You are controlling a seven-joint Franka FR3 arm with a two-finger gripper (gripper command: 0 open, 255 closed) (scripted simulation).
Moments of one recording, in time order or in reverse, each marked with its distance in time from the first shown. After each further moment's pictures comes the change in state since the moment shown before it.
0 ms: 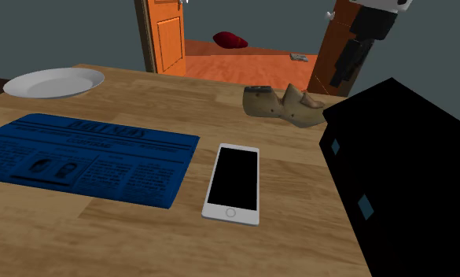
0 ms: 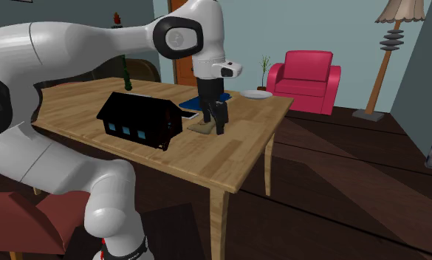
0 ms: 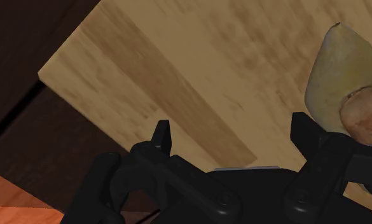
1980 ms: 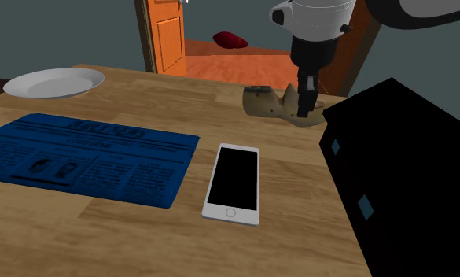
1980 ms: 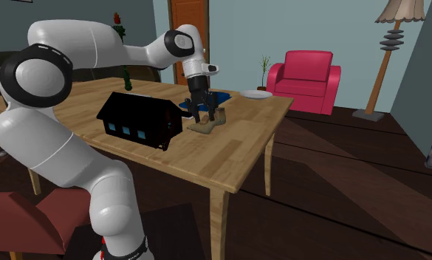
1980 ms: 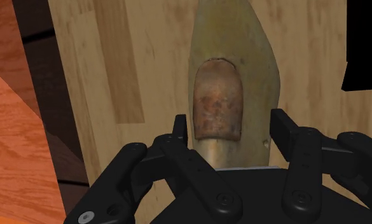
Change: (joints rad) arm 0.155 0.273 0.401 0.172 -0.229 -0.052 -0.052
